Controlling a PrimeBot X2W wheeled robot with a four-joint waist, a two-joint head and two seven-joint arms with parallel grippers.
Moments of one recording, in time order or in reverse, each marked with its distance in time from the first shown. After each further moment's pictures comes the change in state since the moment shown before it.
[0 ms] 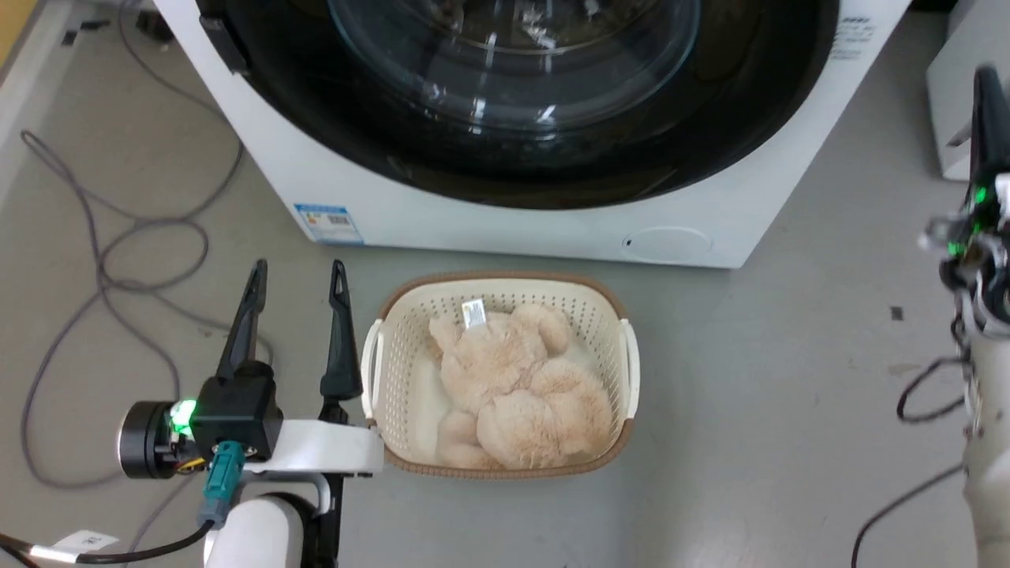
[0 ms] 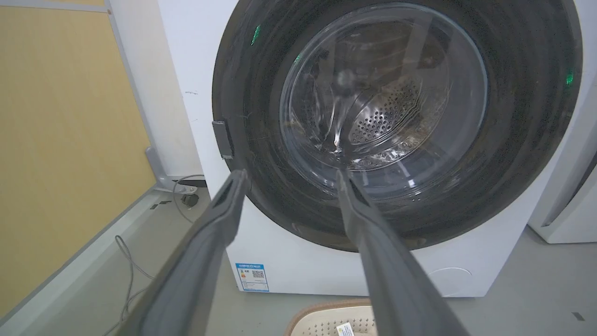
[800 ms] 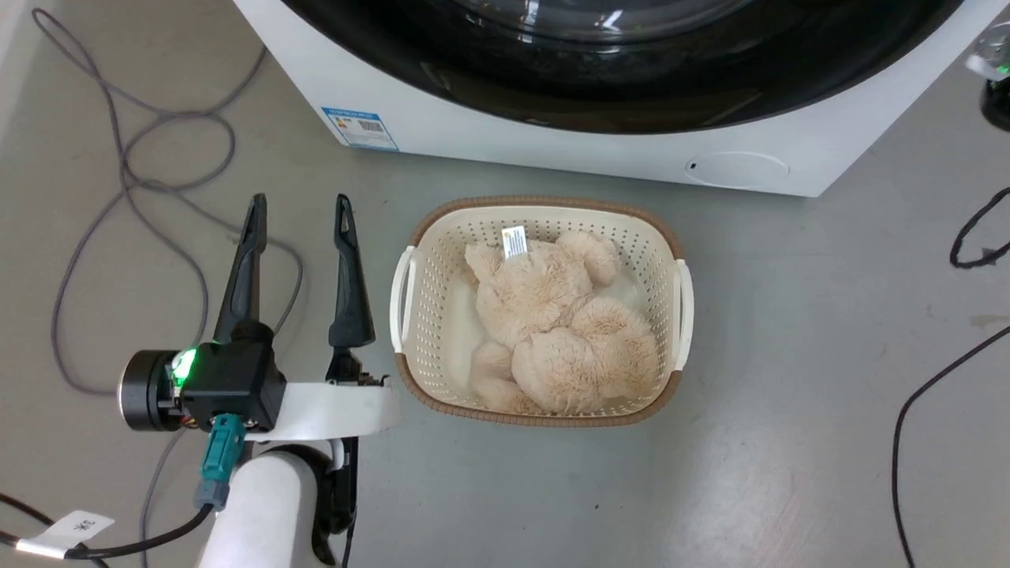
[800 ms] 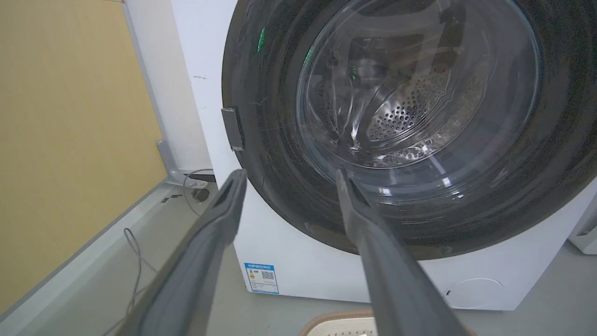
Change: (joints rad) left arm -0.101 0.000 -0.046 -0.023 -0.035 0.050 -0.051; right arm -0.437 -0.084 0.172 0.314 0.133 0.000 0.093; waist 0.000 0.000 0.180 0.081
